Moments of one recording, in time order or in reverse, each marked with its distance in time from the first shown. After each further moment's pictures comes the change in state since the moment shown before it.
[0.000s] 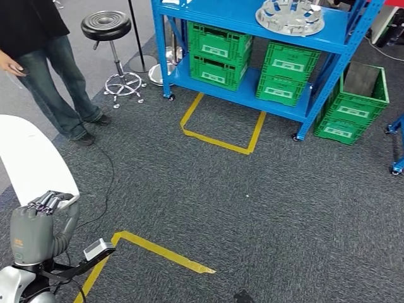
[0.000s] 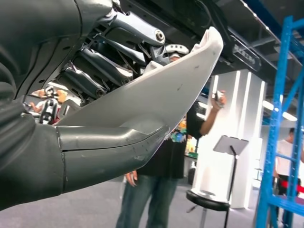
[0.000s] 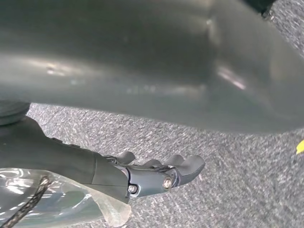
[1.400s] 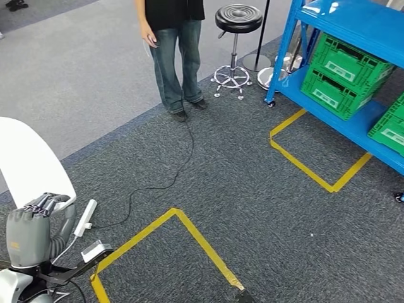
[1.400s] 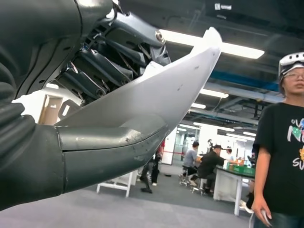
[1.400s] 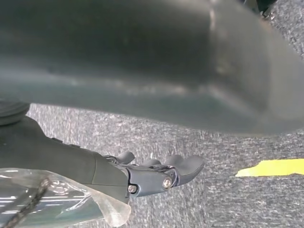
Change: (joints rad) left arm 0.000 -0.002 0.010 -0.001 0.010 0.003 -0.002; right arm 0.001 0.004 0.010 -0.001 0.001 -0.001 -0.004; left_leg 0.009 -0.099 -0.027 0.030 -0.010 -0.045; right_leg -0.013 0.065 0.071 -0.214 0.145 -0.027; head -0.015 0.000
